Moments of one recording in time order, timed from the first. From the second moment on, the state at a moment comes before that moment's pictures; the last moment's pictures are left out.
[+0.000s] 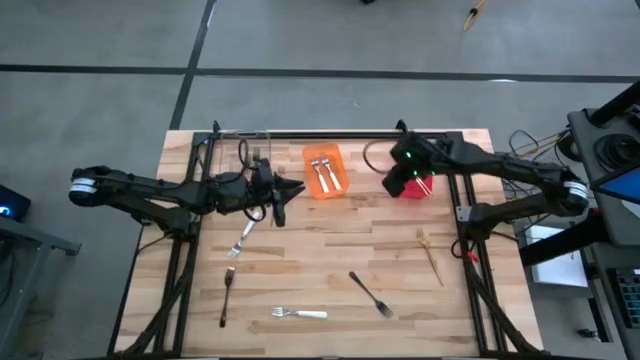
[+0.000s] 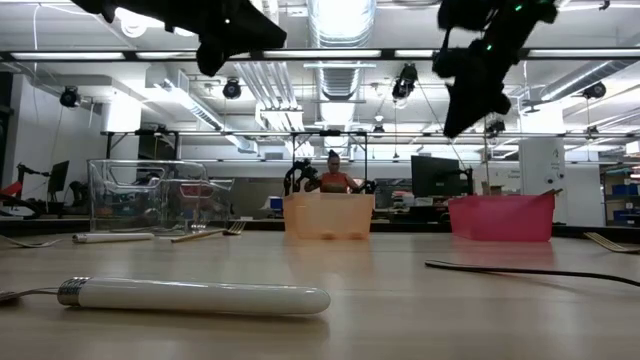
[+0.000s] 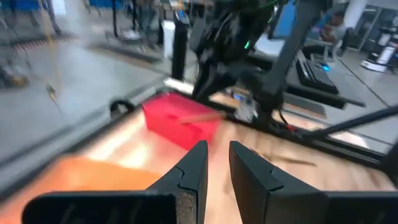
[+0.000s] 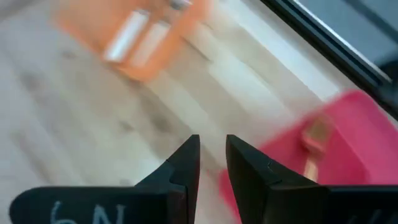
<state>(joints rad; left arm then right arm) -0.02 1.13 0.71 0.27 -0.33 -0.24 -0.40 1.19 0.99 -0.77 0.12 0.29</state>
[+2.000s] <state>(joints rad) -0.84 1.92 1.33 -0.50 -0.21 -0.95 0.48 1.81 1.24 -0.16 0.28 0.20</state>
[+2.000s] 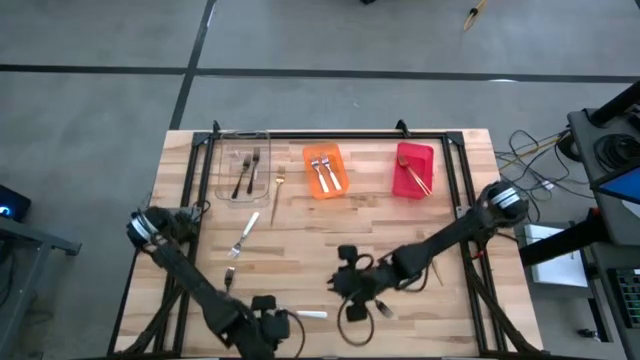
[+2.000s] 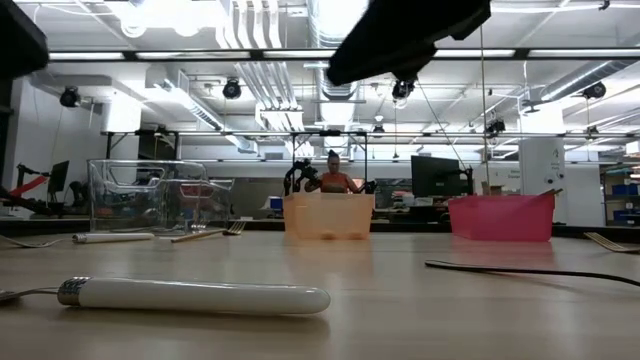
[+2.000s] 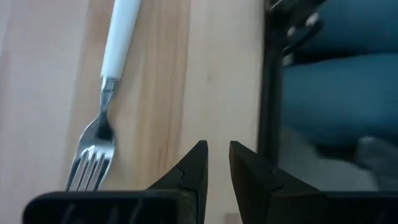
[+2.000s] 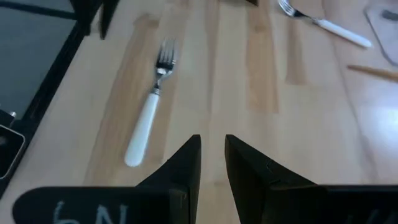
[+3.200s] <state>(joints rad) -0.90 1.79 1.17 -0.74 -0.31 -1.04 0.49 2.28 1.65 -0.04 0.27 0.11</state>
